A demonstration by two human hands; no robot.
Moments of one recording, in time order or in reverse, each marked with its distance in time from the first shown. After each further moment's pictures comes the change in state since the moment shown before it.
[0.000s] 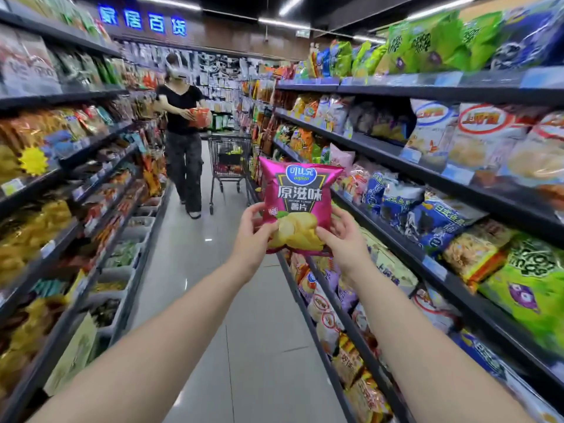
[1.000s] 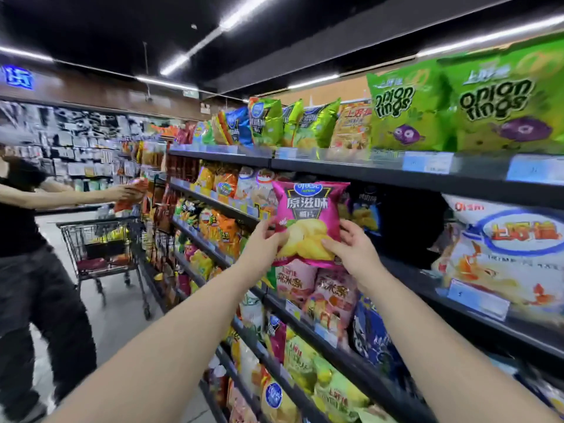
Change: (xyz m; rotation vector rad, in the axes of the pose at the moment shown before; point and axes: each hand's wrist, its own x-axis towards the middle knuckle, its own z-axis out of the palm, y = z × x) left_hand 0.614 -0.049 0.216 0.081 -0.519 0.062; right_hand 0.560 0.022 -0.114 -0.235 0.434 -0.109
